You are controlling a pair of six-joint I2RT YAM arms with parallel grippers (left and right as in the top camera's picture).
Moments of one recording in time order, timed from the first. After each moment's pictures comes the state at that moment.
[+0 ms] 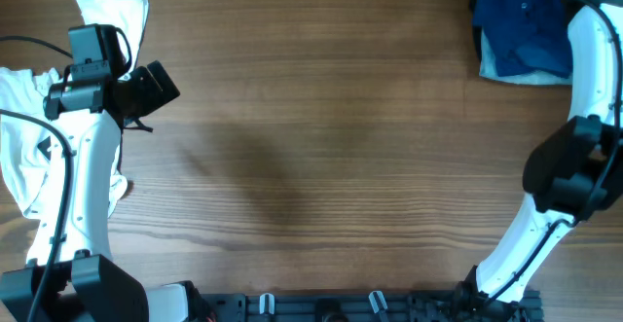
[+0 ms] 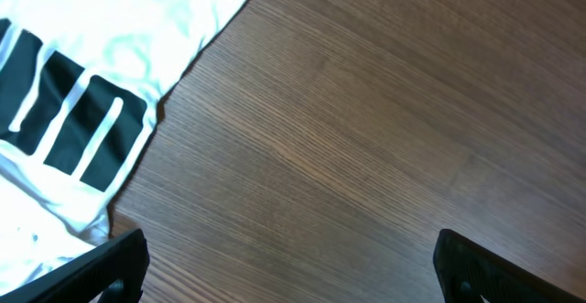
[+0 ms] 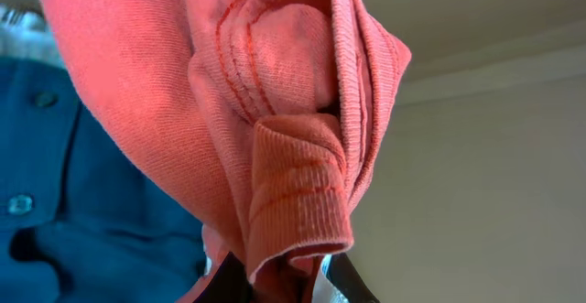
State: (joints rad) left arm 0.16 1.52 1.29 -0.85 -0.06 -0.39; right arm -0.27 2.16 2.07 -0.48 0.40 -0.74
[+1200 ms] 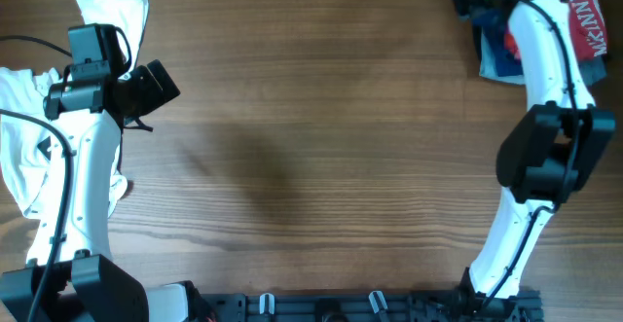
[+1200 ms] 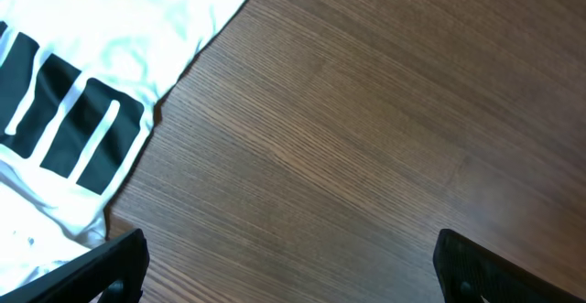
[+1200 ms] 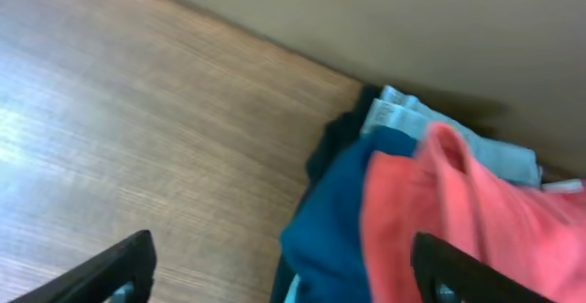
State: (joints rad) left arm 0.16 1.52 1.29 -0.84 -0.05 -0.39; right arm -0.11 2.23 2.07 -0.66 -0.03 -0.47
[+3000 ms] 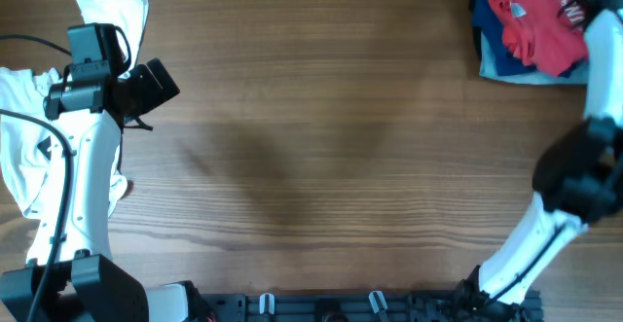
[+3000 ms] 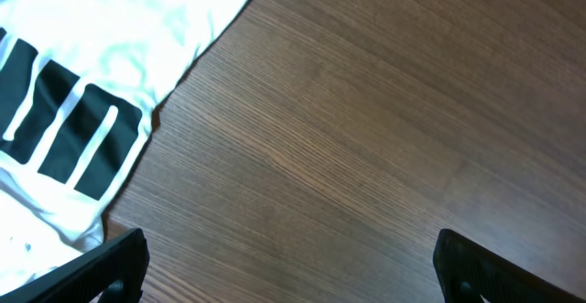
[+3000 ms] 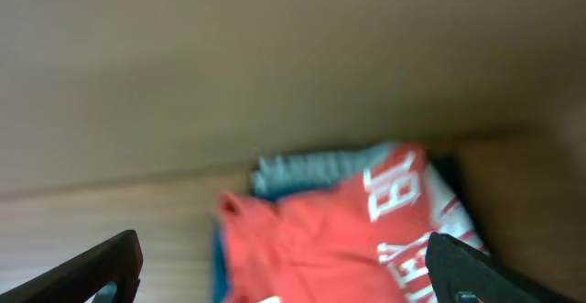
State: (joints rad) left arm 0.16 1.52 1.28 -0.83 -0.05 -0.39; right arm -0.34 2.08 2.07 -0.52 -0.23 -0.09
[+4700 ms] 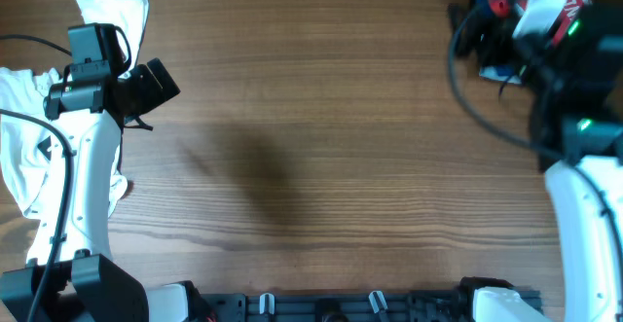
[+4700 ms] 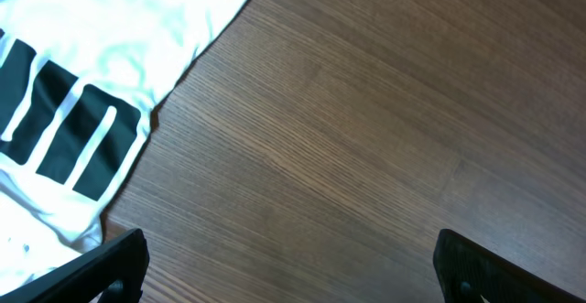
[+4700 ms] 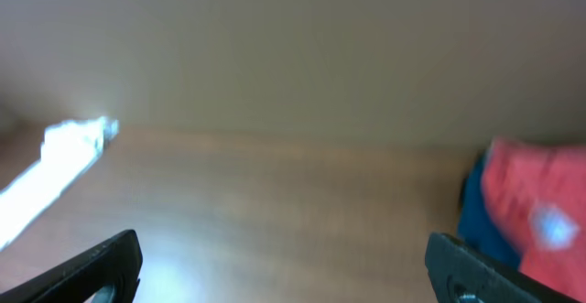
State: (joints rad) left arm 0.16 1.52 1.28 -0.83 -0.05 -0.39; right arm -0.08 1.24 1.13 -0.24 -0.39 0.03
